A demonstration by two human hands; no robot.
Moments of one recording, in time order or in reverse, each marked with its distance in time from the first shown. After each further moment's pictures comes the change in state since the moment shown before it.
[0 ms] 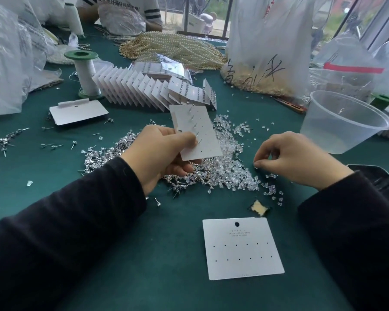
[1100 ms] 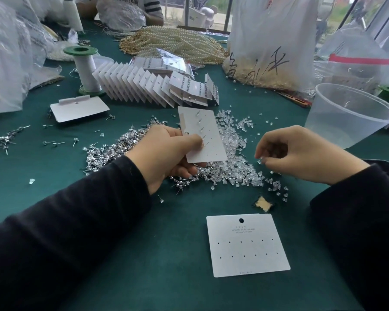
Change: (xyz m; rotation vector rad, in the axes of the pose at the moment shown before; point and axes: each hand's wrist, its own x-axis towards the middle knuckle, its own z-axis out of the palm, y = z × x) left_hand -0.001 -0.003 0.004 0.042 -0.030 -0.028; right_hand -0.007 -0.005 -0.005 0.155 -0.085 -0.069
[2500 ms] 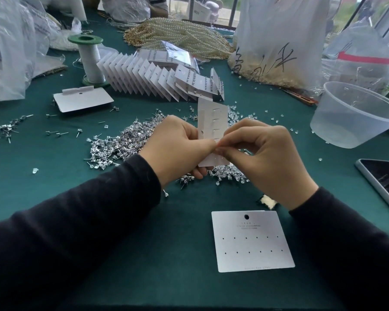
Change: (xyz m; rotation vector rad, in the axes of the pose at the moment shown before) left_hand 0.000 -0.009 0.004 0.265 0.037 0.255; right_hand 0.005 -0.055 0.053 0.382 0.403 -0.313
